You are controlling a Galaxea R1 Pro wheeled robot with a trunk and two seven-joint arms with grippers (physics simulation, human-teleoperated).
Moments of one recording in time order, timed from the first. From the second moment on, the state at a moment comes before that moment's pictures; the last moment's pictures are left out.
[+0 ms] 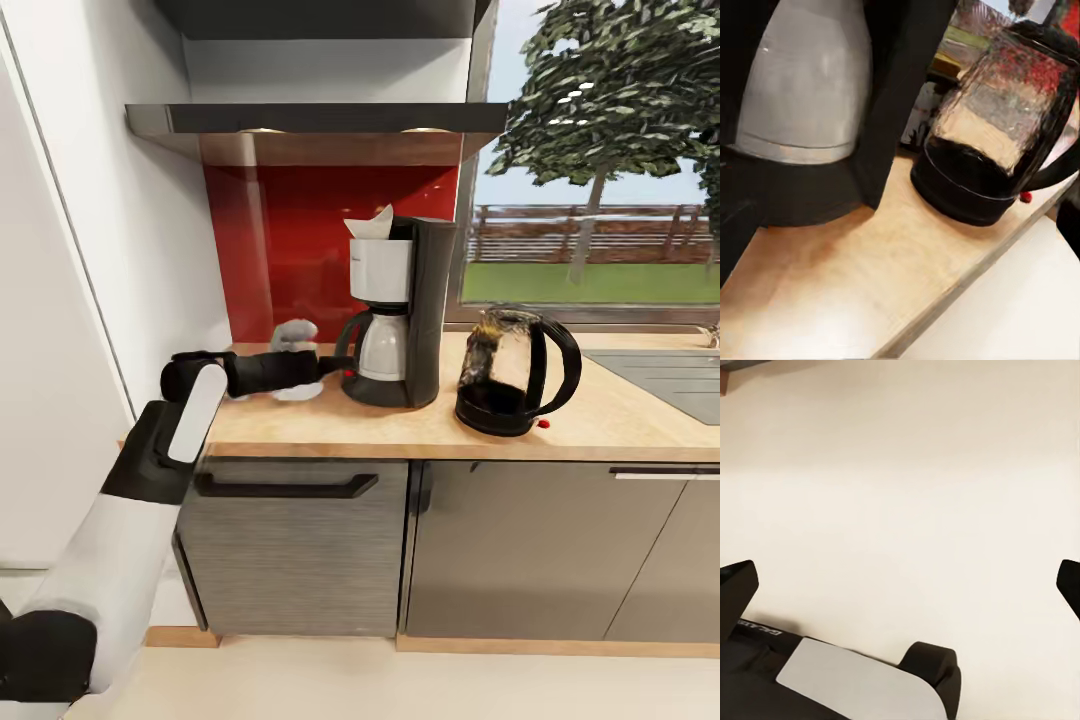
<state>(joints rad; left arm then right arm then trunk) -0.99 0.03 -0.17 -1.32 0.58 1.00 -0.35 -0.22 -0.42 0.72 0.00 -0.98 -0.26 0.91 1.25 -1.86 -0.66</state>
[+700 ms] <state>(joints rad) -1.55 0.02 -0.07 -0.74 0.52 1.00 0.26 -0.22 -0.42 0.72 0.00 -0.98 -0.26 0.91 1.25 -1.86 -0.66</state>
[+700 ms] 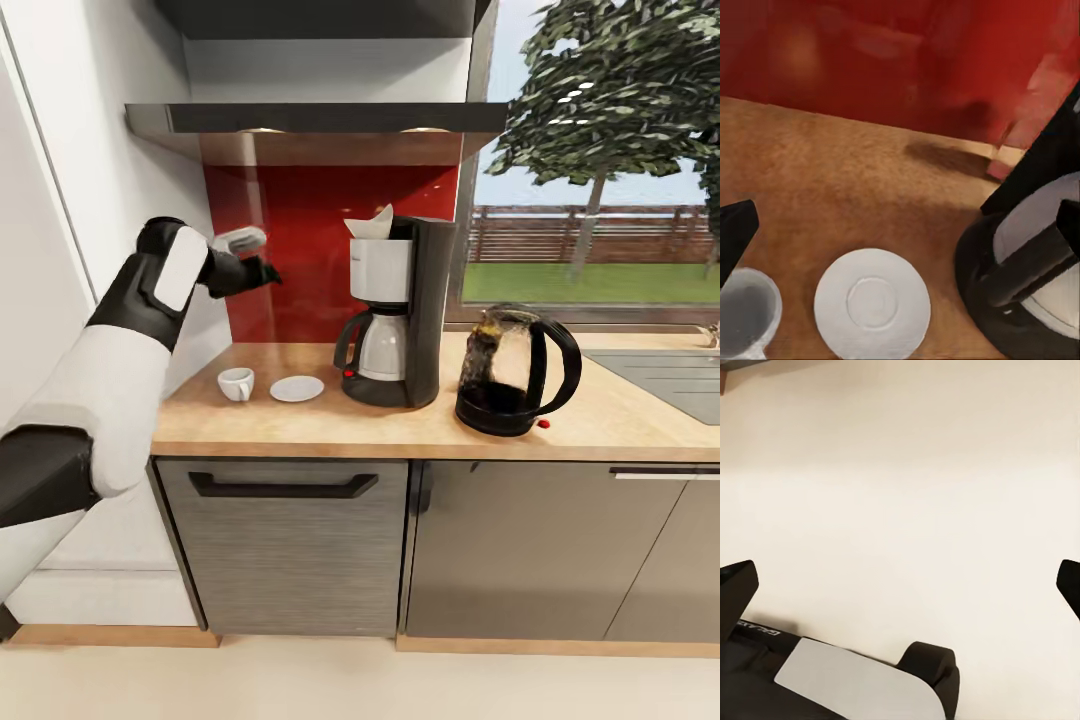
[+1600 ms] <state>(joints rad) -1.57 -0.03 -0.07 -0.48 0.51 1.00 0.40 -0.22 -0.41 0.72 0.00 -0.98 -0.26 0.91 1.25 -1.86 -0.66</state>
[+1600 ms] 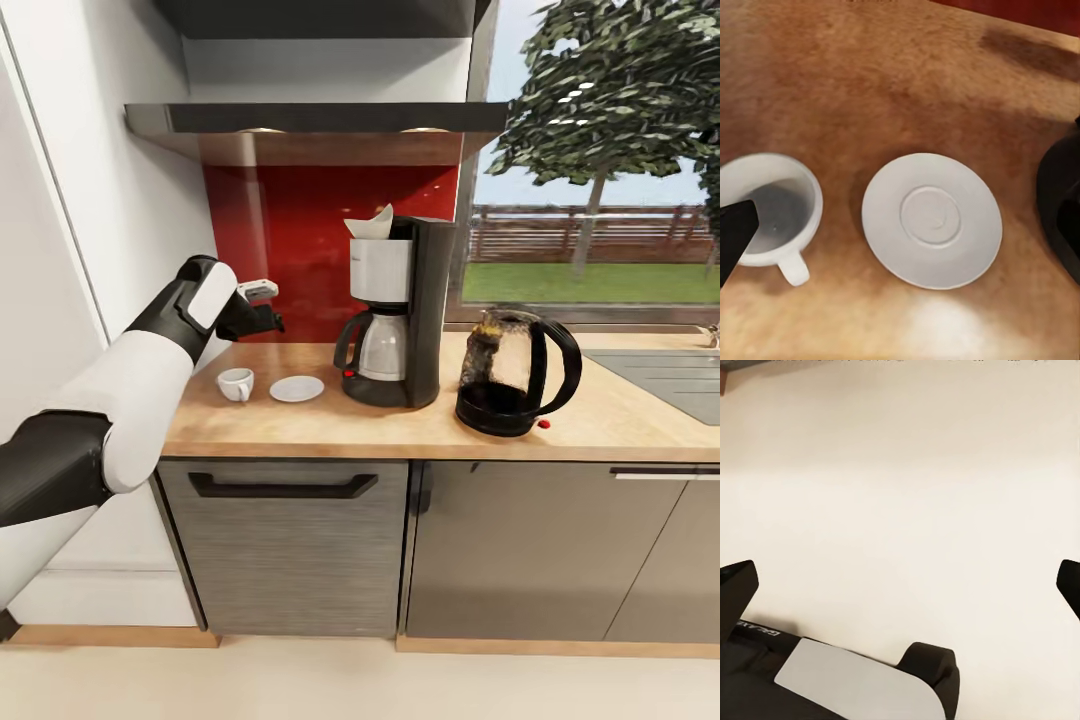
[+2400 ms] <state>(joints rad) -1.57 0.01 -0.06 -0.33 0.51 1.00 0.41 -0.22 -0.41 0.73 0.00 -0.98 -0.44 0.79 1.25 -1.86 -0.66</state>
